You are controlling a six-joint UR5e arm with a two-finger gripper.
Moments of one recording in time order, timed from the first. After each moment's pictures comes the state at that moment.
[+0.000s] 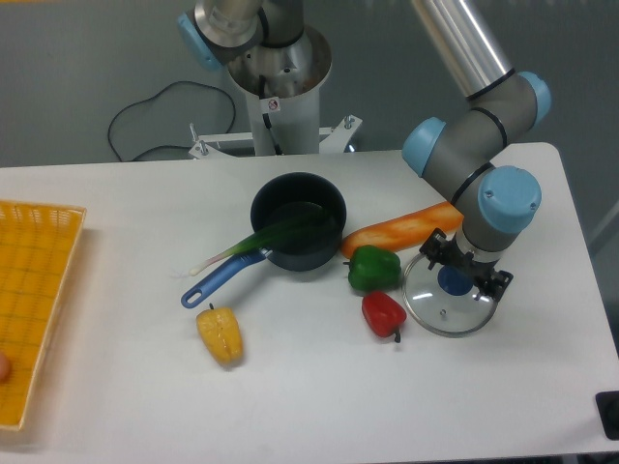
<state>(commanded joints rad) 2.76 -2.12 -1.57 -1.06 1.58 1.37</state>
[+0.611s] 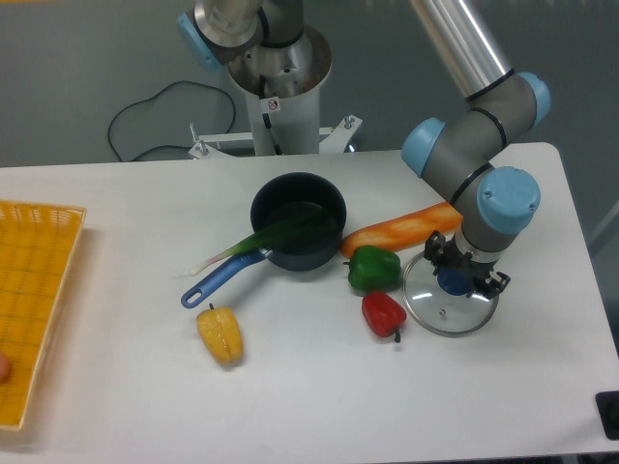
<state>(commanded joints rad) 2.76 -2.12 -1.57 -1.06 1.58 1.37</state>
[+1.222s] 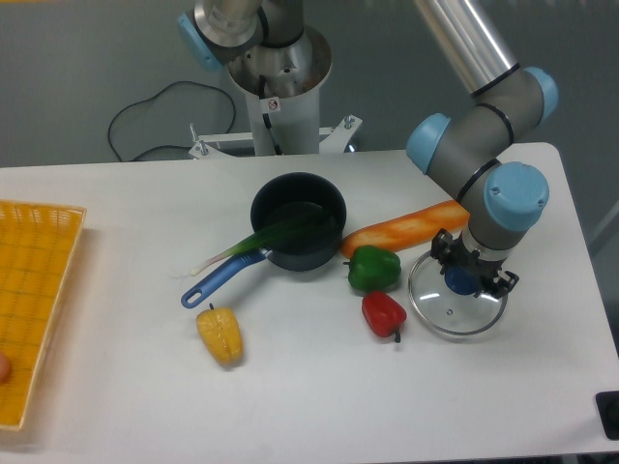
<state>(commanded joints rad) 2.76 -2.09 -1.48 -1.22 1.59 1.38</state>
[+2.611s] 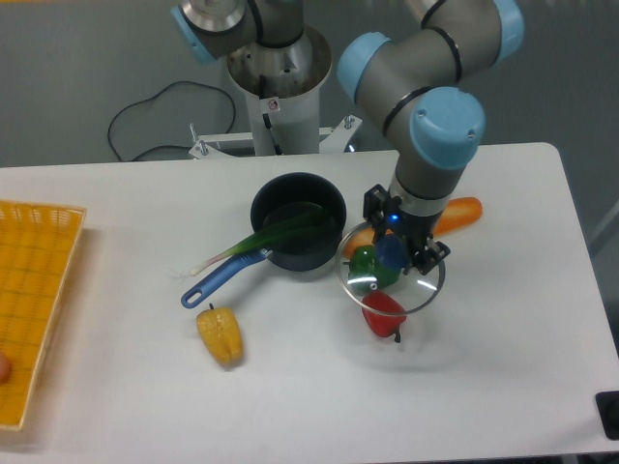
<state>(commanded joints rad) 2.59 -1.88 -1.53 -1.33 1.49 1.38</state>
